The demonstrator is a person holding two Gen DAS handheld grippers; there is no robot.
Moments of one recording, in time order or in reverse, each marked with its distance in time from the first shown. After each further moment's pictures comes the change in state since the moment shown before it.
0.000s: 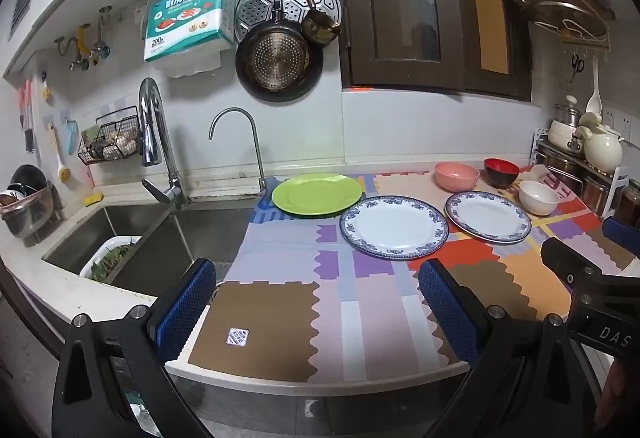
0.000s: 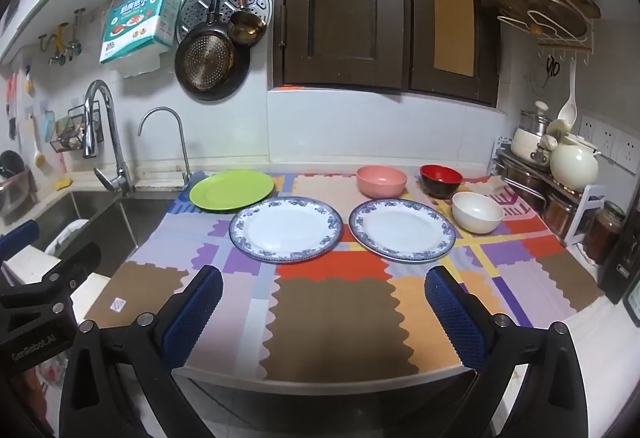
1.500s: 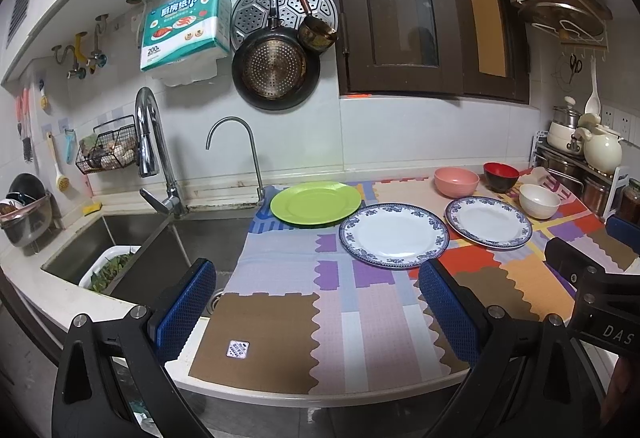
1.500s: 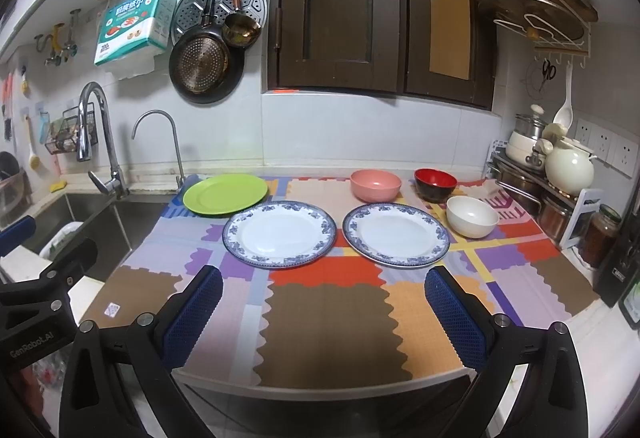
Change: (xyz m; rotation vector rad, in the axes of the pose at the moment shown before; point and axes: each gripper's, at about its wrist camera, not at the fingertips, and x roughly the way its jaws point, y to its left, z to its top) left arm 0.004 0.000 0.009 0.014 -0.018 -0.003; right arm 0.003 -0.004 0.007 -0.005 -0.003 -0.021
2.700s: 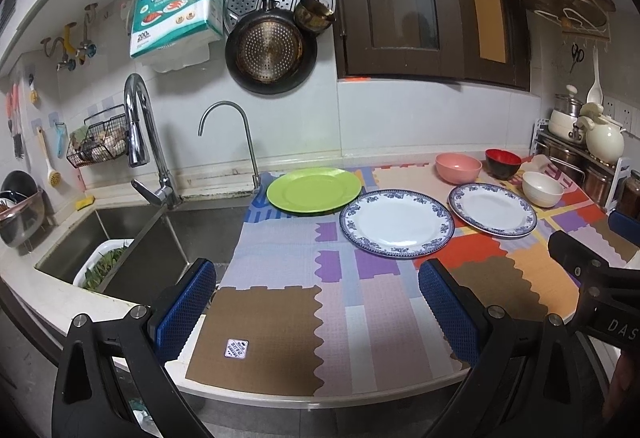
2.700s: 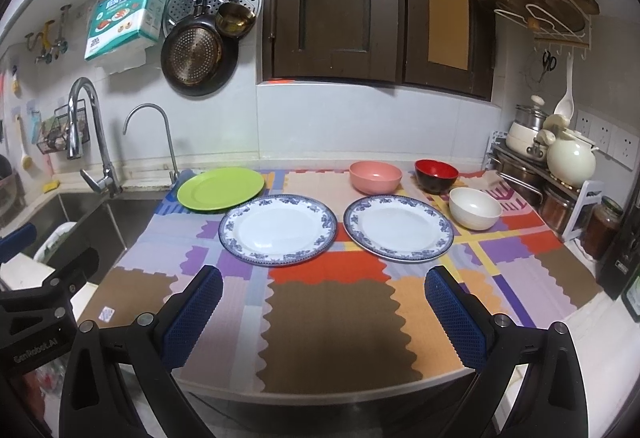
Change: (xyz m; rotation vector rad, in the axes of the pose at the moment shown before) left arm 0.021 0.004 -0.005 0.011 0.052 -0.007; right arm 0.020 0.009 0.002 0.018 0.030 -0.021
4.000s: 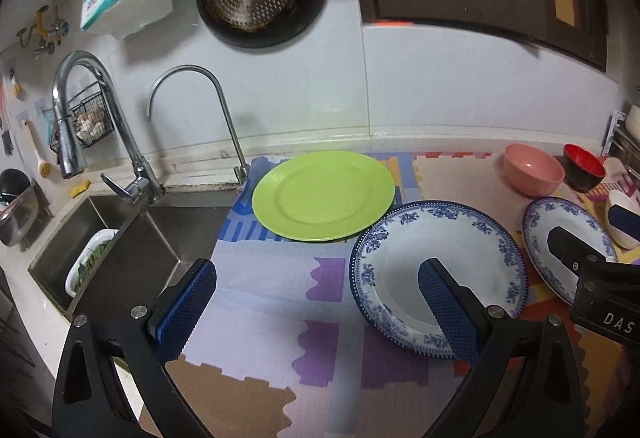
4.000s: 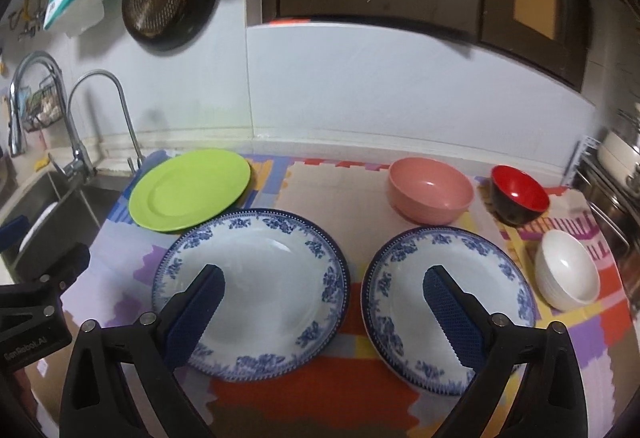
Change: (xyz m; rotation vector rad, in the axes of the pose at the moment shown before) left arm 0.212 -0.042 0.071 -0.029 0.188 0.146; right arm 0.246 -0.016 0.075 -0.105 0.176 0.145
